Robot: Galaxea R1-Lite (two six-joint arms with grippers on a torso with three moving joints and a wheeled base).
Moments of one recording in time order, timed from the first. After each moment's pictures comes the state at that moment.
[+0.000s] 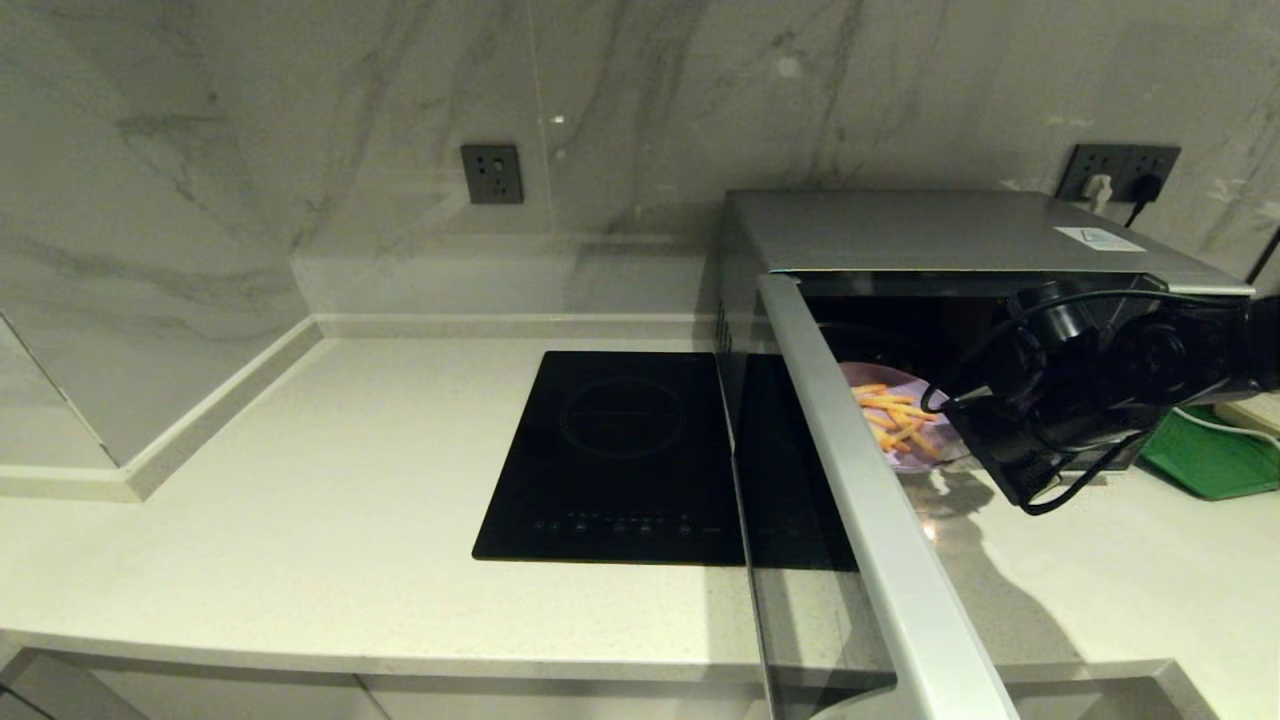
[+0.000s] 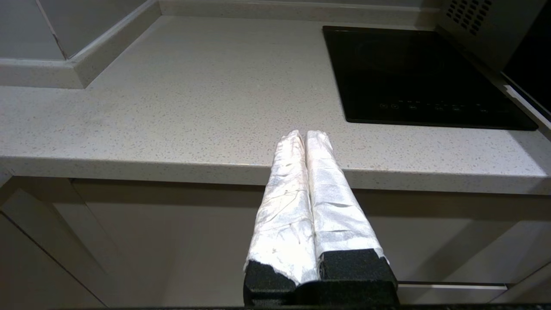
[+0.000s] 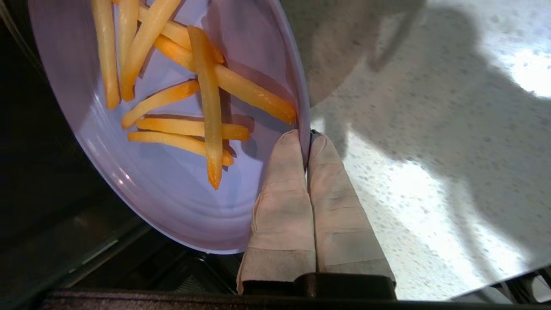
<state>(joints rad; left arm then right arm) 0.00 0.00 0.00 -0.01 0.01 -0.05 0.08 2.00 -1.40 0.34 0.00 1.22</state>
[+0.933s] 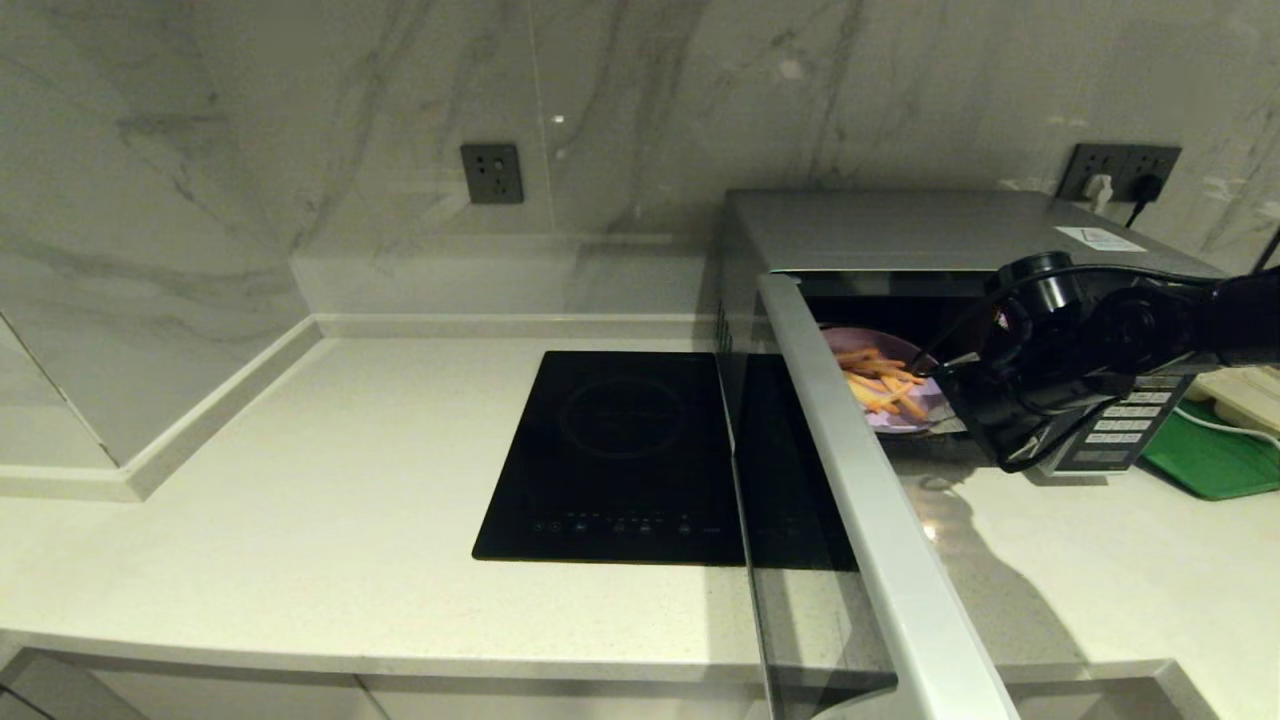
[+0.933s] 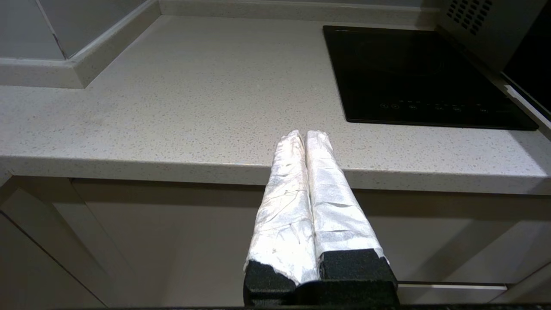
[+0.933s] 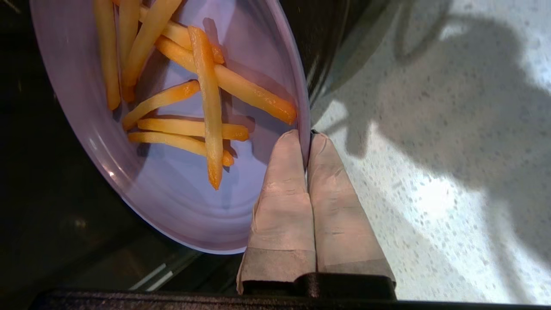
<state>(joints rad) 0.00 0.00 0.00 -0.01 0.01 -0.05 0.05 2.09 -1.59 0.34 0.03 1.20</state>
